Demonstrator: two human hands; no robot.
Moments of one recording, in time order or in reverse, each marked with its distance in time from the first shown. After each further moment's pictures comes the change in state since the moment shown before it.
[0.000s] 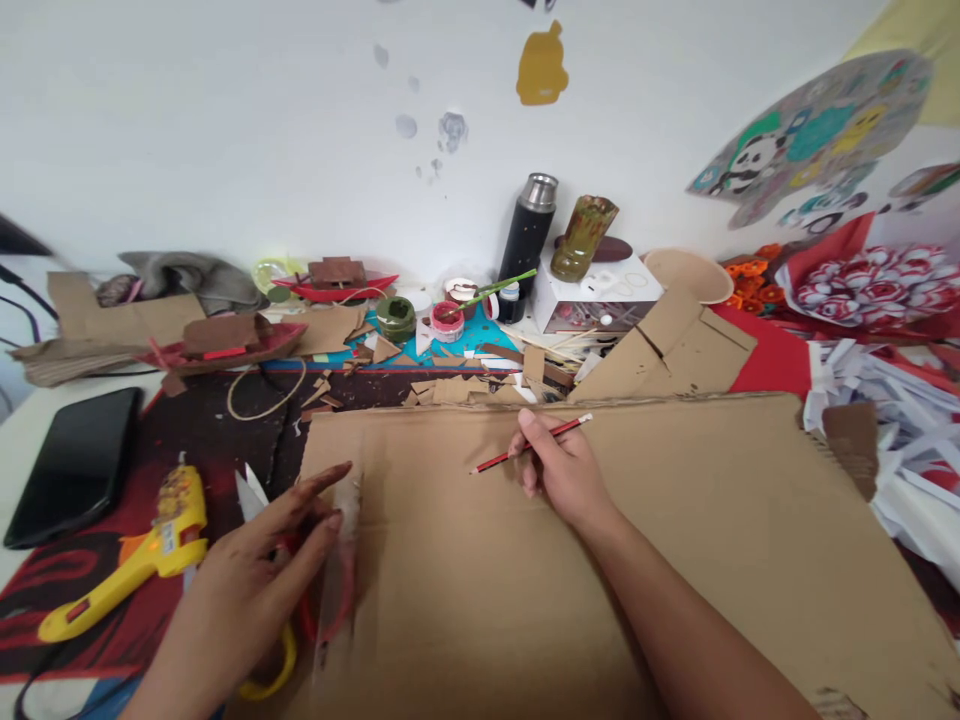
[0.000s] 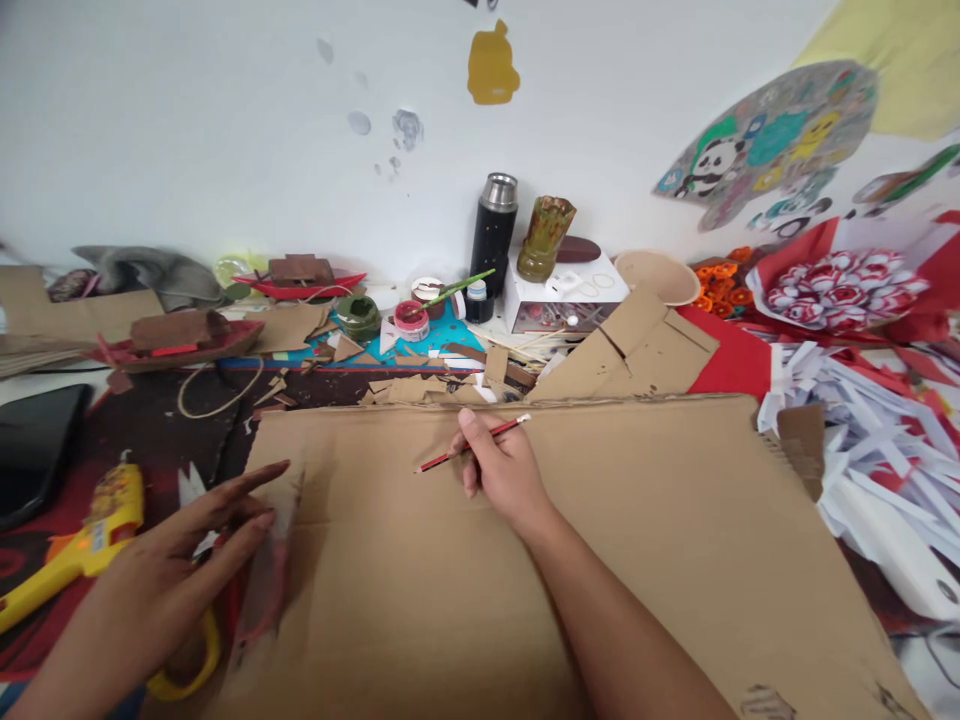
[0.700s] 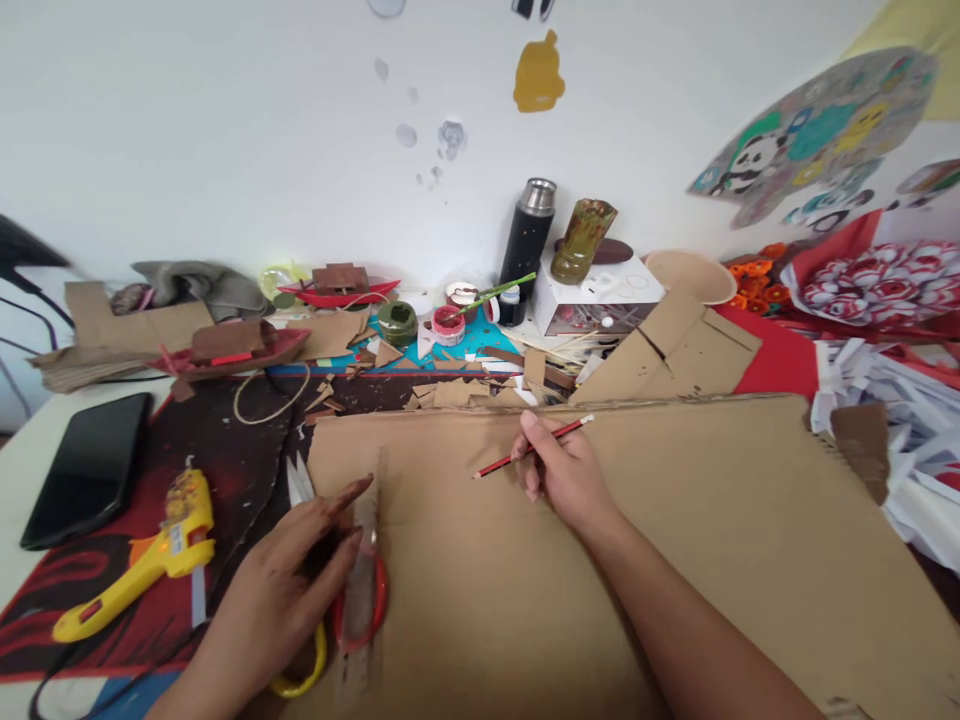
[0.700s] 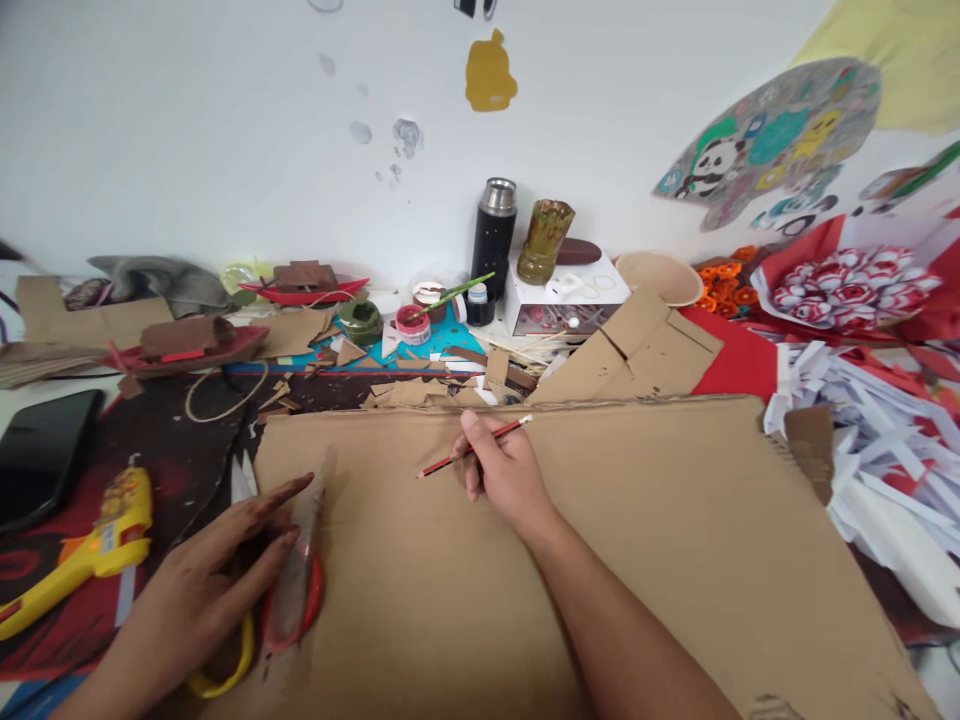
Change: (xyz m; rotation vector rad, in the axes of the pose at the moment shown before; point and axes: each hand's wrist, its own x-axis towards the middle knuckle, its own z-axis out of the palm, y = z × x) left_hand -0.007 -0.008 0.015 0.000 -0.072 0.107; right_hand 0.000 0.002 -0.002 -0.002 -0.004 0.001
